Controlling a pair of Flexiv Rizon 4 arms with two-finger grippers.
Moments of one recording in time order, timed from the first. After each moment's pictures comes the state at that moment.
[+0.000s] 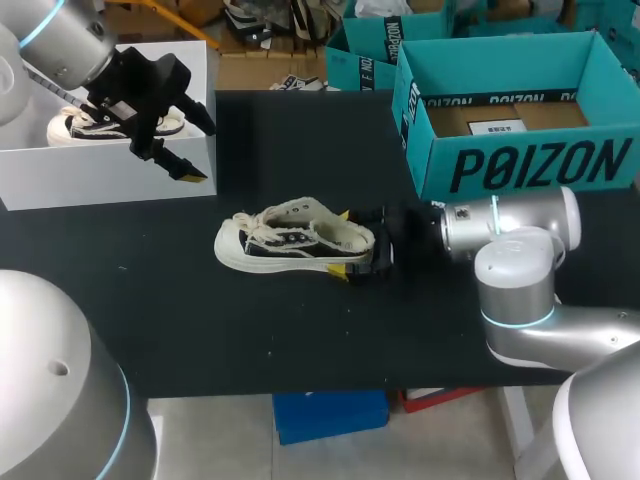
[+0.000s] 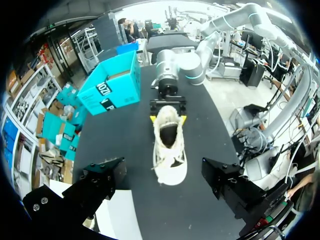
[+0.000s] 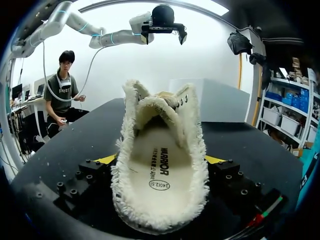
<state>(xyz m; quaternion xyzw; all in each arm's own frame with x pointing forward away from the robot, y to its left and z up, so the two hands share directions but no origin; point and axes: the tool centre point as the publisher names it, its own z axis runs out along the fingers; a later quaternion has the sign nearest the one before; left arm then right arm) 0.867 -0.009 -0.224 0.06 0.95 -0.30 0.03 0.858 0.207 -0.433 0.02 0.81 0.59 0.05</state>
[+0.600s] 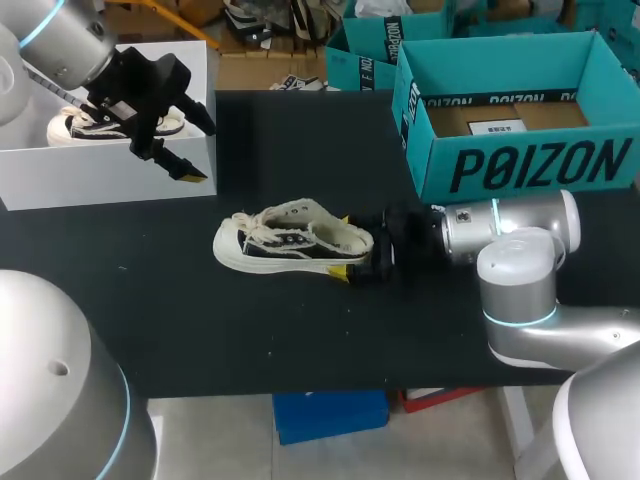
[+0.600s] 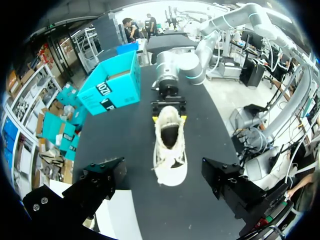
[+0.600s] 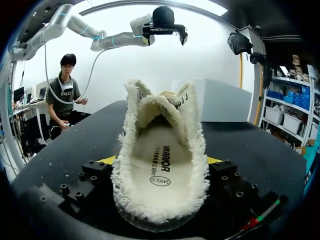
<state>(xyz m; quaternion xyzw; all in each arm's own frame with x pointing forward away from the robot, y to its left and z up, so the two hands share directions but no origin) 0.867 -0.009 -0.224 0.06 0.95 -0.30 0.03 0.851 0.208 -0.436 0.02 0.80 0.60 0.04</state>
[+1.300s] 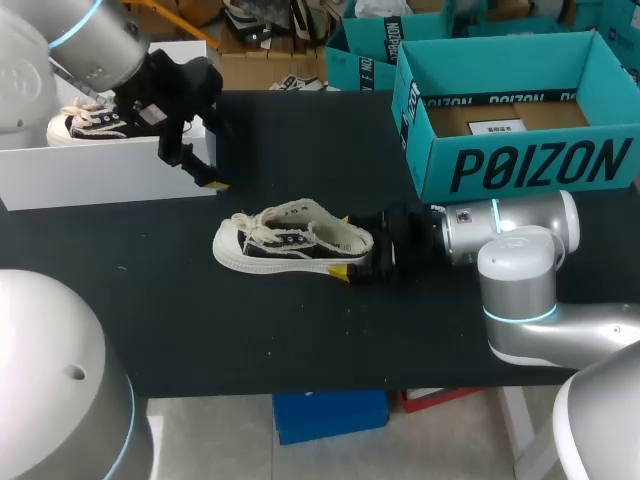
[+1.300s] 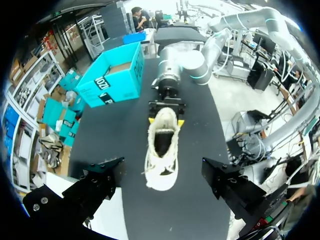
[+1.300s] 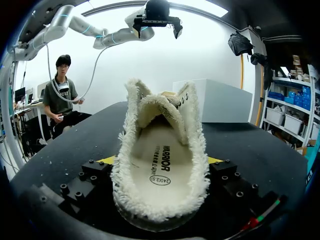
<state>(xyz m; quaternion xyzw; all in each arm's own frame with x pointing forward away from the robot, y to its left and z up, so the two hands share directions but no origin) 0.837 -0.045 -0.215 -0.01 0.97 -0.25 0.02 0.852 0.207 -0.438 0.01 0.80 0.60 0.03</state>
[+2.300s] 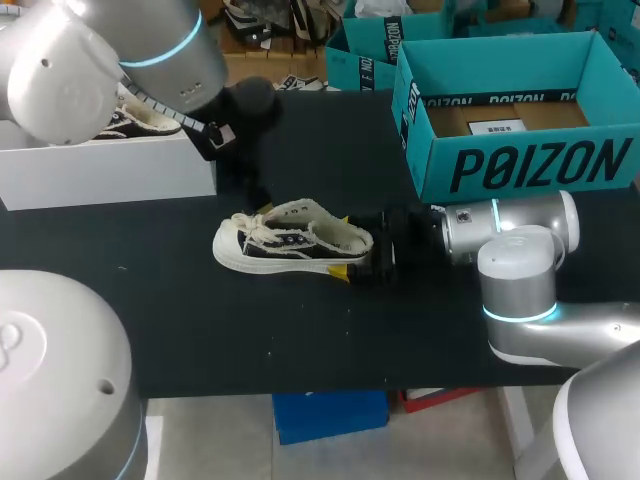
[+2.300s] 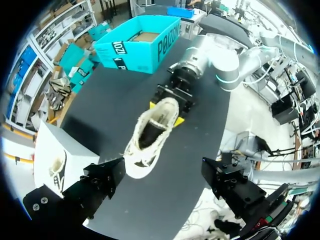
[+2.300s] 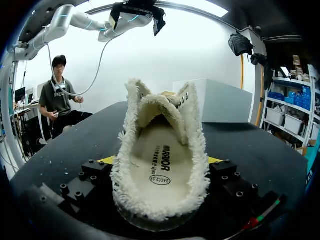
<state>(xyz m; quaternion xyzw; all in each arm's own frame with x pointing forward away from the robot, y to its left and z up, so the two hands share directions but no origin) 0.800 -0.080 -0.223 -0.21 0.97 -0.15 0.03 0.853 0.208 -0.438 0.01 0.80 0.60 0.03</state>
